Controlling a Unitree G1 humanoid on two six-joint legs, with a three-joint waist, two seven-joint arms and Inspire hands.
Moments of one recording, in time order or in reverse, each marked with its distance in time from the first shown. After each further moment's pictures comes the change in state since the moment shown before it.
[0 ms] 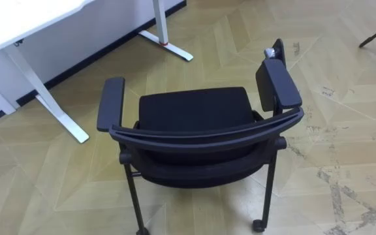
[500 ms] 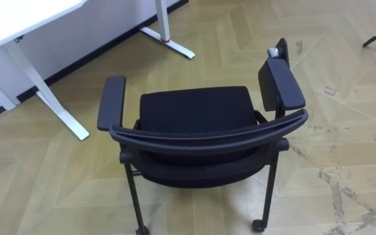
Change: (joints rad) left arm 0.001 -0.005 0.063 0.002 0.009 0.015 -0.014; right arm -0.026 0.000 -0.072 0.047 -0.004 0.020 -0.036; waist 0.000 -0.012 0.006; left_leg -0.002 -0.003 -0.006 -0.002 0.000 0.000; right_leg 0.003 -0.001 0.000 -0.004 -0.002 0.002
